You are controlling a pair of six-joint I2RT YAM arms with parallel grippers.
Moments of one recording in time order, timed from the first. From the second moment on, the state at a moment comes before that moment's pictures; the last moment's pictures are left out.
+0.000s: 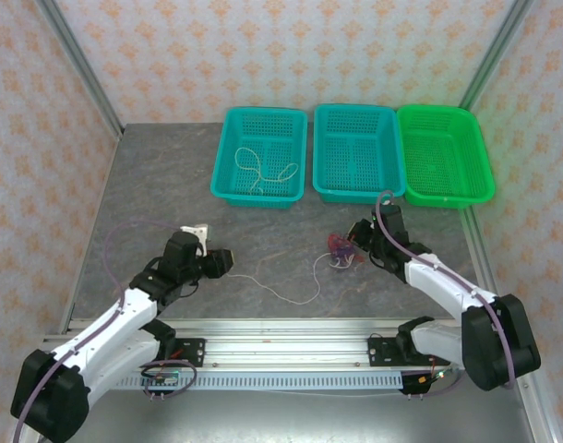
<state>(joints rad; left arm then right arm) -0.43 0.82 0.41 -0.29 0.13 -0.49 0.33 1.16 0.52 -0.10 -0.11 0.79</state>
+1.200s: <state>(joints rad) -0.86 1.90 0.98 0.11 0.23 -0.50 0.42 1.20 0.60 -0.20 -0.01 0.74</state>
